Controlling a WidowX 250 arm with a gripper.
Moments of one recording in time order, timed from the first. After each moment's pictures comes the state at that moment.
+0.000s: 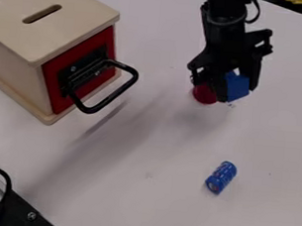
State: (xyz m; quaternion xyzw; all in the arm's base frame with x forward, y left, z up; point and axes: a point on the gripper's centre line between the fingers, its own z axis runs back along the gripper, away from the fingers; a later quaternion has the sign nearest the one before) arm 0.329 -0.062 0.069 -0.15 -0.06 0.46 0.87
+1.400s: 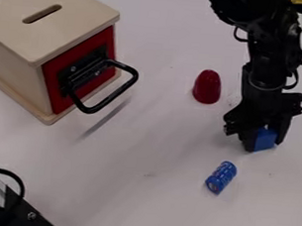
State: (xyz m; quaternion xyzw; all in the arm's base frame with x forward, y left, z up) arm 0.339 -0.118 0.006 -0.11 -0.05 0.42 0.90
